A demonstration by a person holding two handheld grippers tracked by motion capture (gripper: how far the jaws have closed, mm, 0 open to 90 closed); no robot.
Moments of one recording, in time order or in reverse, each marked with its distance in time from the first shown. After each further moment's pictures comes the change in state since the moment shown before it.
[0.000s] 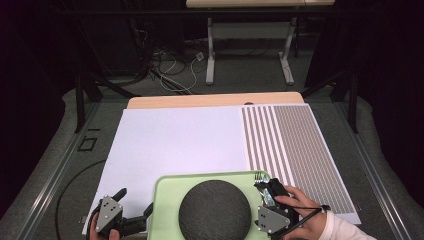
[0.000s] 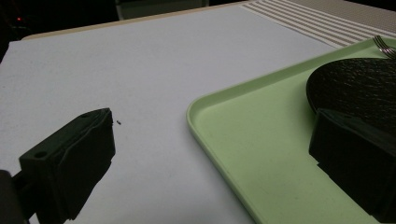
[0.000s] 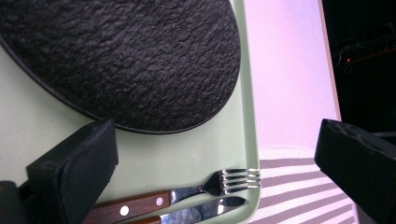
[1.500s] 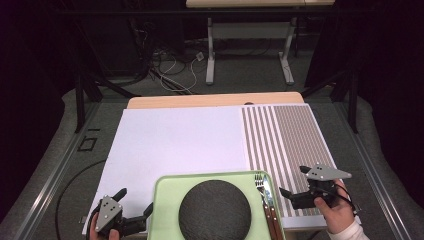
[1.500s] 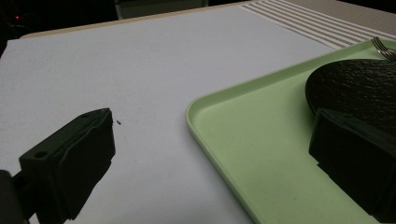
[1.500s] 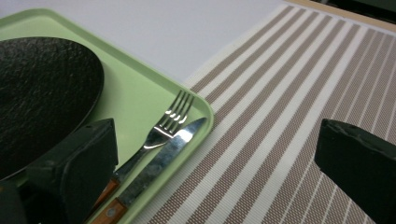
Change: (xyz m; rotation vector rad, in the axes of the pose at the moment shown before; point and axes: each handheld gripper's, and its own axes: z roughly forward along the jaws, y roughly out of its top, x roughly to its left) left arm 0.000 0.000 0.000 -0.001 -0.005 -0.008; right arm -0.030 -0.111 -0.023 -0.114 -0.165 1.020
